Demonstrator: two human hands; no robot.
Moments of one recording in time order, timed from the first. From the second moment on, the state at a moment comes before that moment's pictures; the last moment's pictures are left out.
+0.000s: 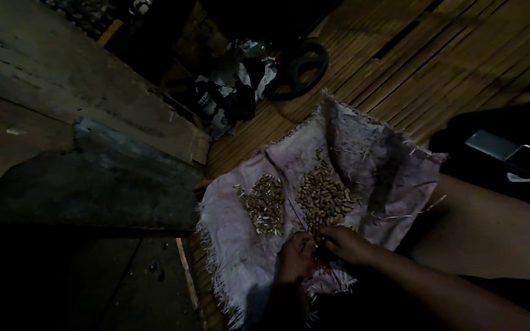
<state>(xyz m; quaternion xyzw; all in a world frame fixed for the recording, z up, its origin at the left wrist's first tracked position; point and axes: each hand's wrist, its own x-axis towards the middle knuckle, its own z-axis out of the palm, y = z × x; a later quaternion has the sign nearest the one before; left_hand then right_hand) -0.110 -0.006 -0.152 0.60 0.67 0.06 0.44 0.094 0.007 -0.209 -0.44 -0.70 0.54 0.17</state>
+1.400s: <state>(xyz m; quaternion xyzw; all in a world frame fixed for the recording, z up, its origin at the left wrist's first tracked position) -0.090 -0.026 -0.170 0.45 0.68 0.21 0.54 0.095 0.002 -0.207 -0.48 -0.68 0.54 0.10</state>
